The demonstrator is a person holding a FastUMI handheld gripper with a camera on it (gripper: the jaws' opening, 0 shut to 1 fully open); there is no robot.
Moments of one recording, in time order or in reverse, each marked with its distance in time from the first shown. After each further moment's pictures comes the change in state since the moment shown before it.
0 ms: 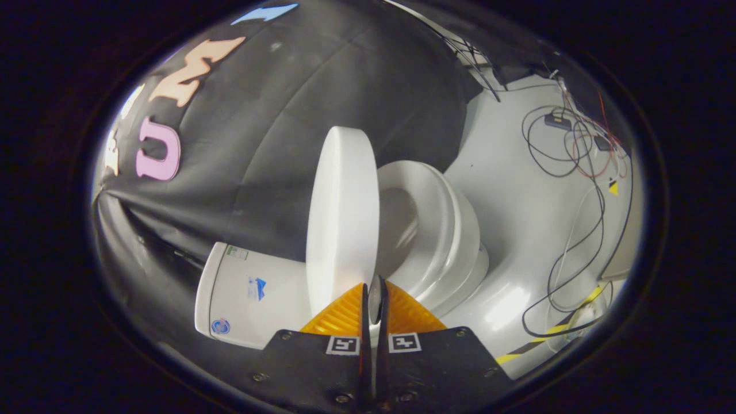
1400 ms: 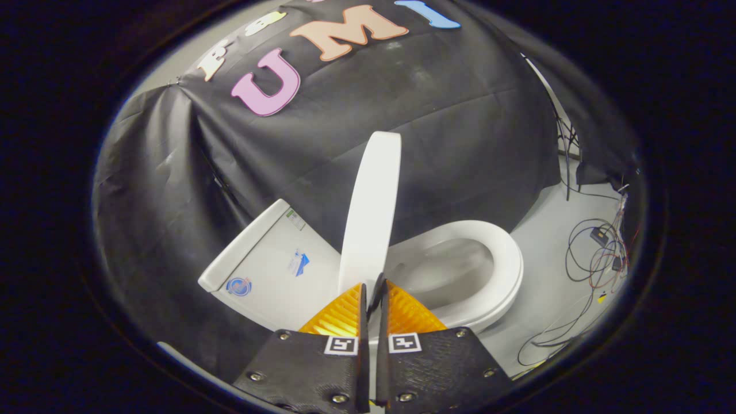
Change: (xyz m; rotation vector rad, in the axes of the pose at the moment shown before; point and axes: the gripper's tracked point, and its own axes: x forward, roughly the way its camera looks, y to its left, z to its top) arm -0.050 0.148 -0.022 -0.506 -0.137 0.139
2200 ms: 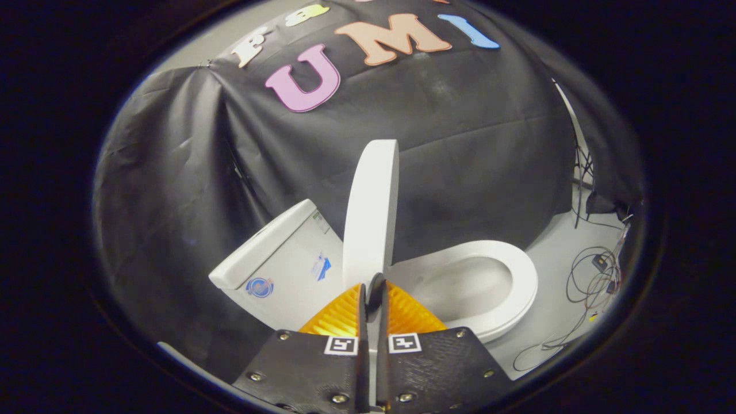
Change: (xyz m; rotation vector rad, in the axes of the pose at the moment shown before) arm 0.002 0.064 0.004 -0.125 -0.059 0.031
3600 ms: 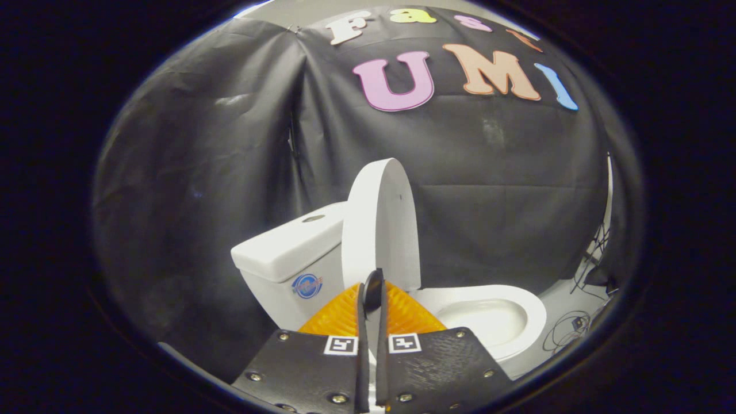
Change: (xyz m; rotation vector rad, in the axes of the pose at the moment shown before) arm 0.028 0.136 -0.022 -0.334 -0.094 0.059
